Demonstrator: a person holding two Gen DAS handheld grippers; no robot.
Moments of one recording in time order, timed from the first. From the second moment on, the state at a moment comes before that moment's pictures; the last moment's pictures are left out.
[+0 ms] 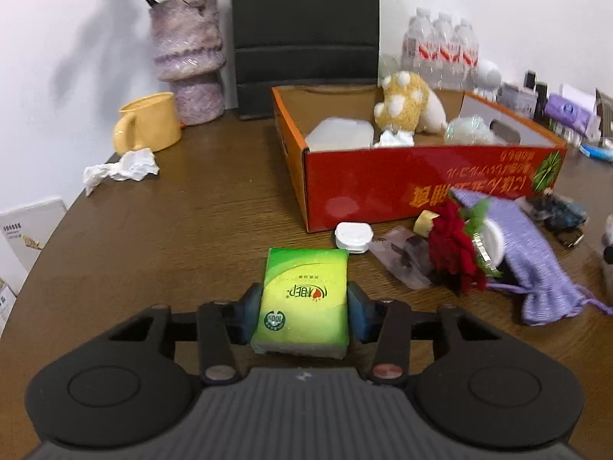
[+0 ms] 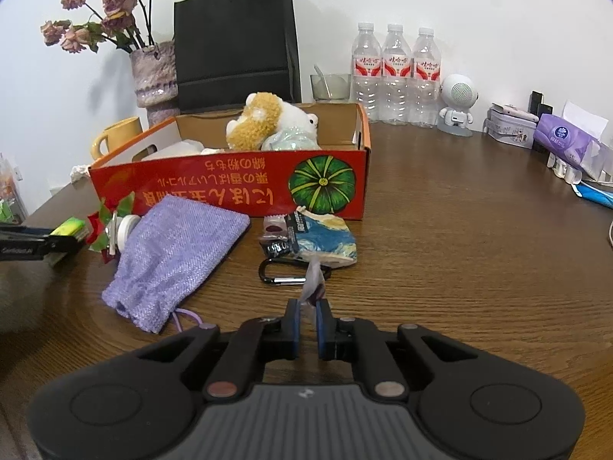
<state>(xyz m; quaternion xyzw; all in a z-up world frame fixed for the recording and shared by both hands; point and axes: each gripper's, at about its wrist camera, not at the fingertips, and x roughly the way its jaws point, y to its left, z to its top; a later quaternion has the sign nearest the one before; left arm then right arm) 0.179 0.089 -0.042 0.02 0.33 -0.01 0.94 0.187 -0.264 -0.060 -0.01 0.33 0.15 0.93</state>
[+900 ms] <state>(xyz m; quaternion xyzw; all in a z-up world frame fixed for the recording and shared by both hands) 0.150 0.080 0.009 -0.06 0.26 0.00 0.96 0.179 -0.264 -0.062 -0.06 0.36 0.20 0.91</state>
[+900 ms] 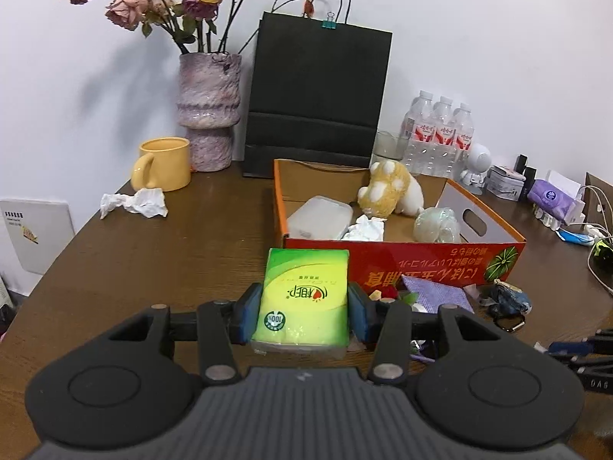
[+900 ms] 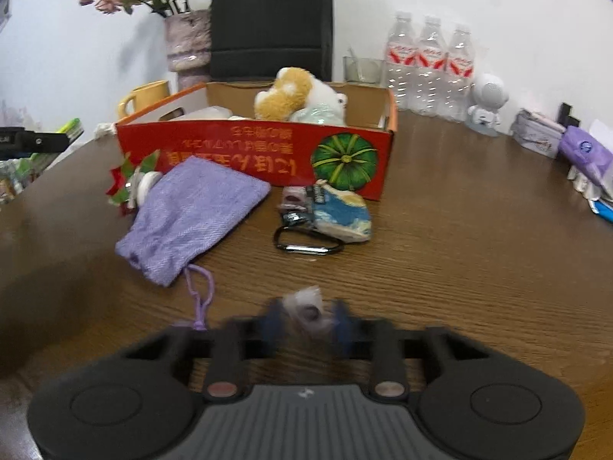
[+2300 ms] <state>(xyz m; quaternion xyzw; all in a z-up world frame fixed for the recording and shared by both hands) 0.330 0.010 -0.011 -0.04 0.27 -0.01 0.96 0.372 -0.171 -0.032 -0.01 0.33 0.20 0.92</state>
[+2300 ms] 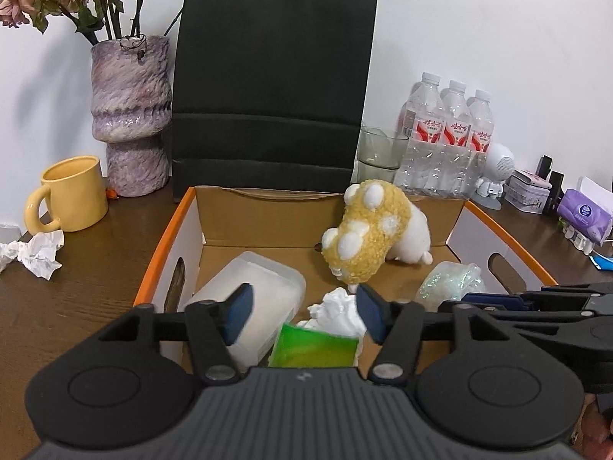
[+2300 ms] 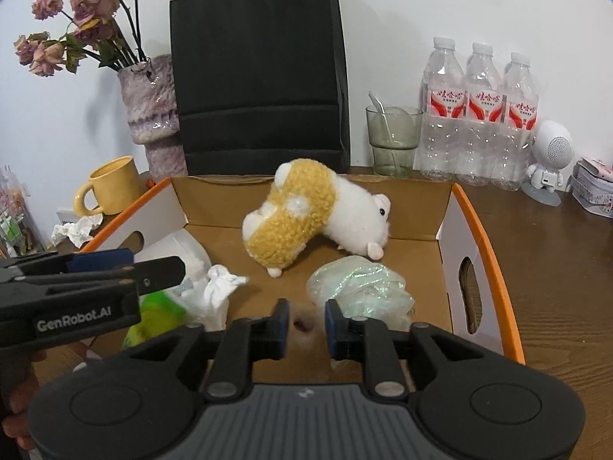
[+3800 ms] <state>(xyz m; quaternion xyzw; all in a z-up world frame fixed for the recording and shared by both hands) 0.190 0.034 -0.024 -0.08 0.29 -0.03 0.95 0.207 -0.175 -0.043 -0.03 0.32 0.24 0.92</state>
